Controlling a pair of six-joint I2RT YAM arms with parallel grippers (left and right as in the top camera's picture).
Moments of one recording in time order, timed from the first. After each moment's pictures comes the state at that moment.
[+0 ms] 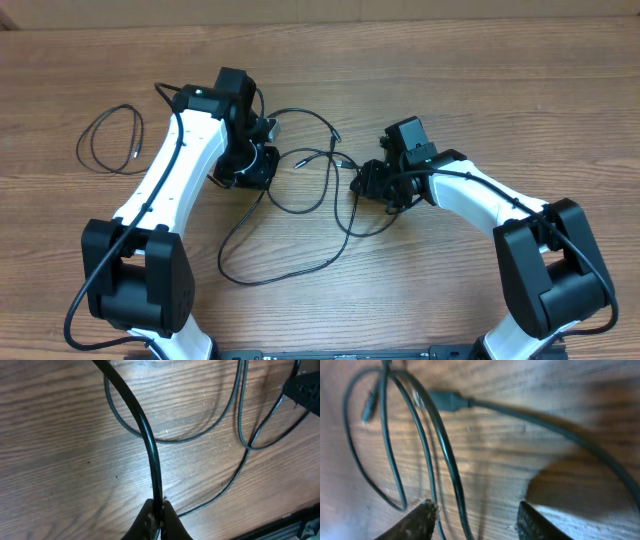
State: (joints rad) left arm -0.21 1.83 1.50 -1.26 0.26 -0.01; right arm 0.39 1.82 1.02 -0.41 -0.38 0.65
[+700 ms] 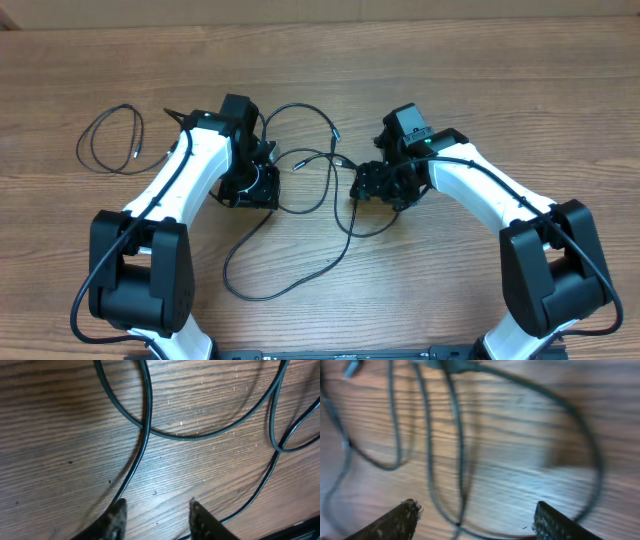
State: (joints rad) left arm -0.21 1.83 1.31 -1.11 0.27 -0.05; right arm 0.39 1.82 1.18 -0.74 -0.33 0.42
